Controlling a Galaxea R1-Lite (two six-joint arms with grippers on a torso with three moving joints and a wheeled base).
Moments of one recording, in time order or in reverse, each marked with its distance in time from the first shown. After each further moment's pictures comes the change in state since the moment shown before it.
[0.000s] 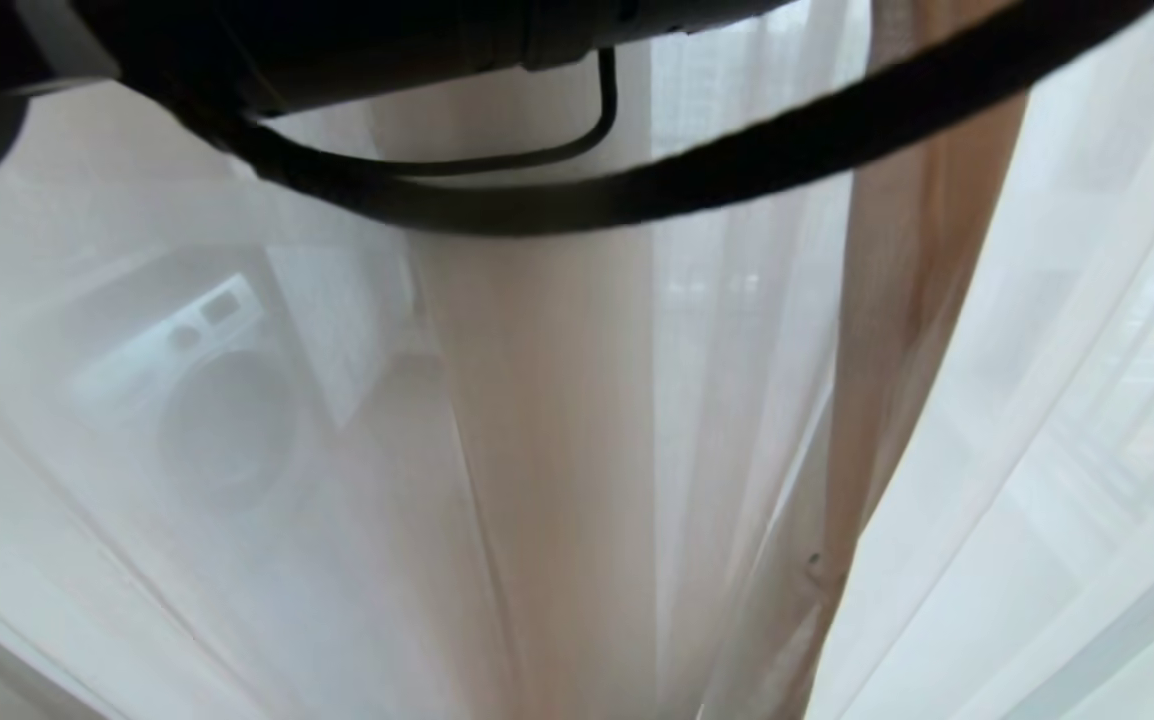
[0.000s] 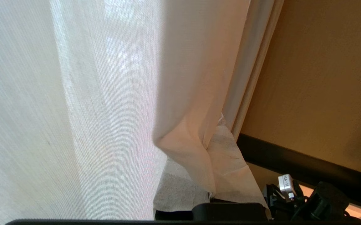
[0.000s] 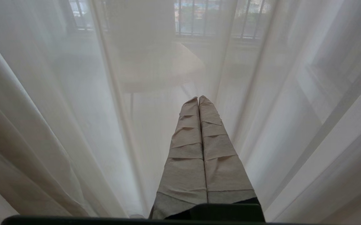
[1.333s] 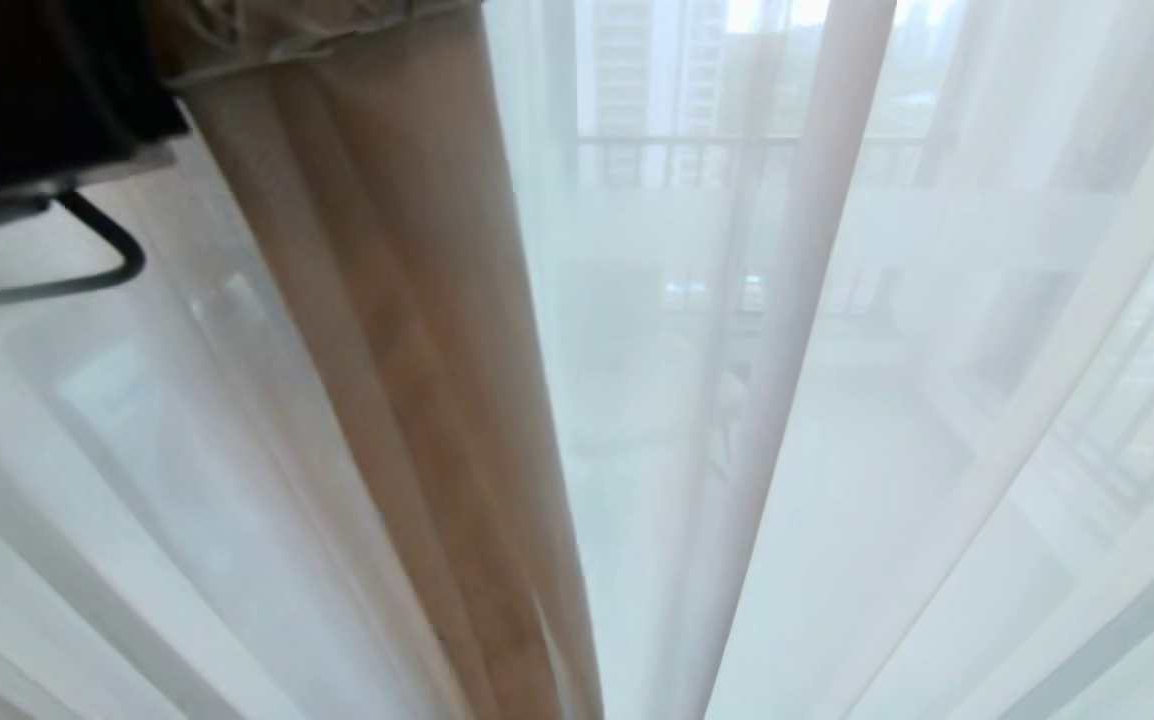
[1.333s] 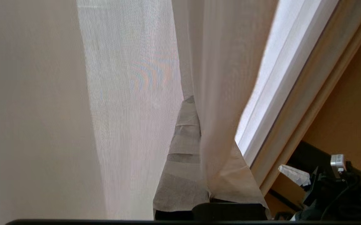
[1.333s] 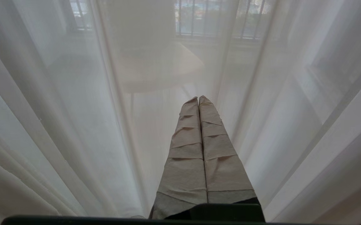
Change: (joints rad) left arm 0.045 -0.487 0.555 0.000 0.310 0.025; right arm 0.000 0.000 0.000 0.000 0.000 0.000
